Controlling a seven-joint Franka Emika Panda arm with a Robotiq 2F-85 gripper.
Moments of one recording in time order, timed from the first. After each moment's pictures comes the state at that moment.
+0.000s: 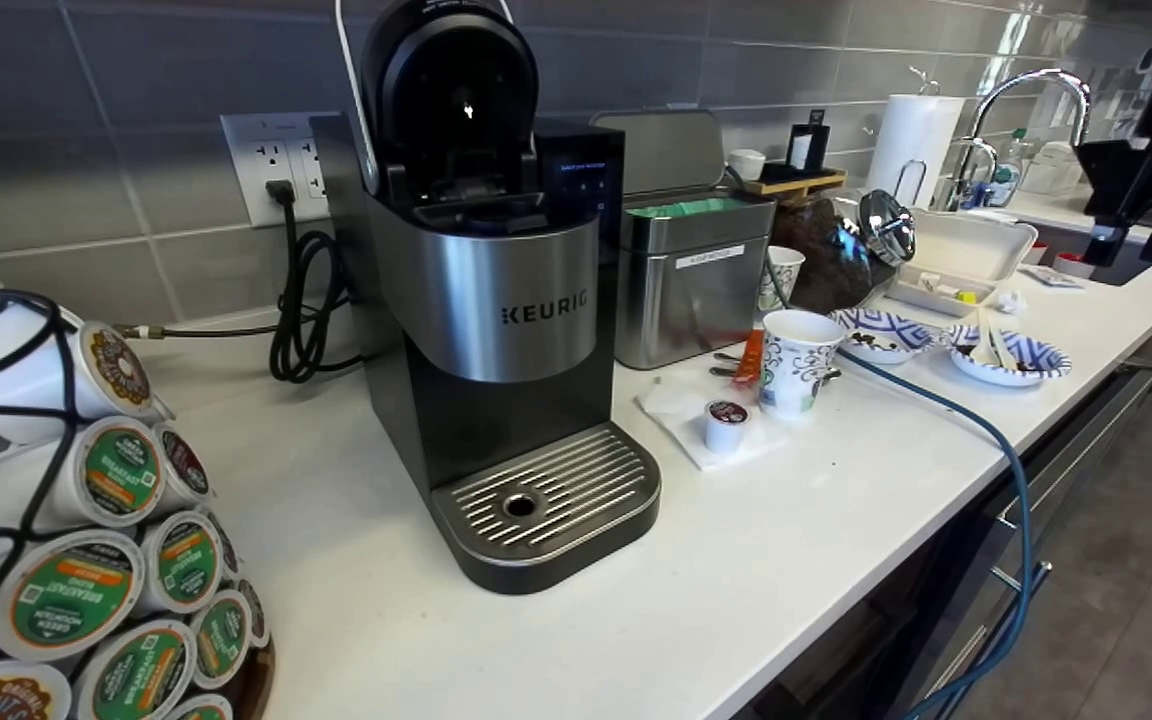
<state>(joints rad) -0.11 -0.23 -0.14 -2.25 0.01 2.00 -0.01</state>
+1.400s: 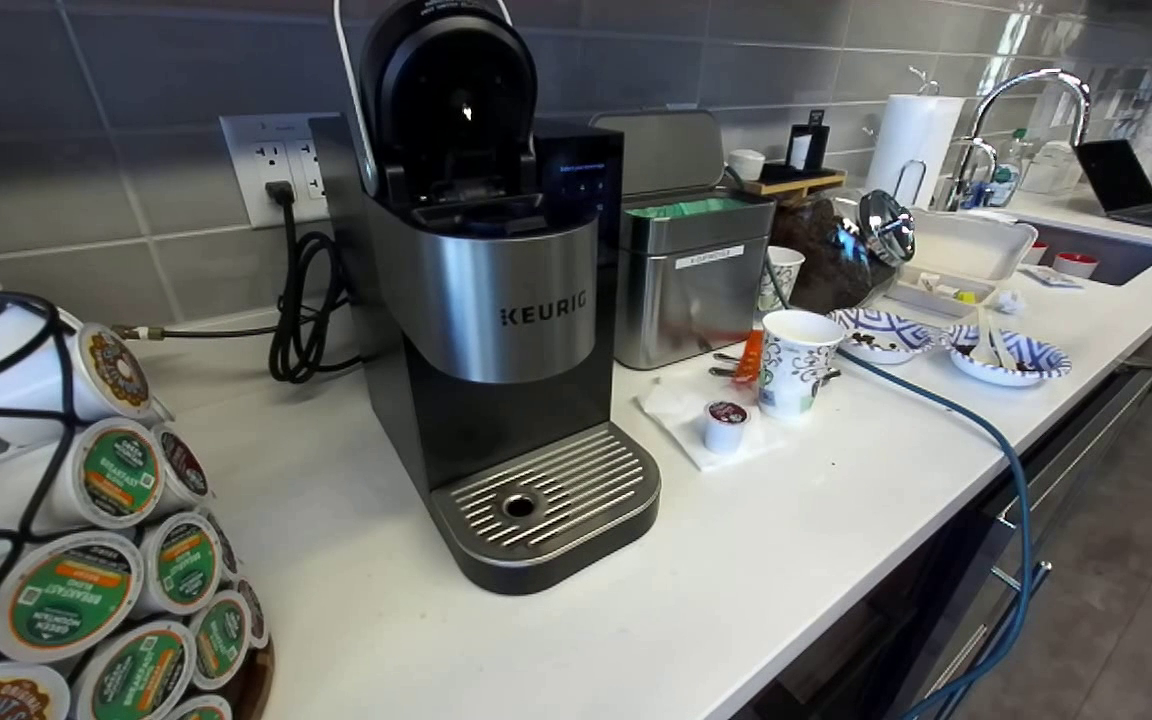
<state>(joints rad) 0.15 -0.07 -0.90 -2.10 0.54 1.98 -1.09</state>
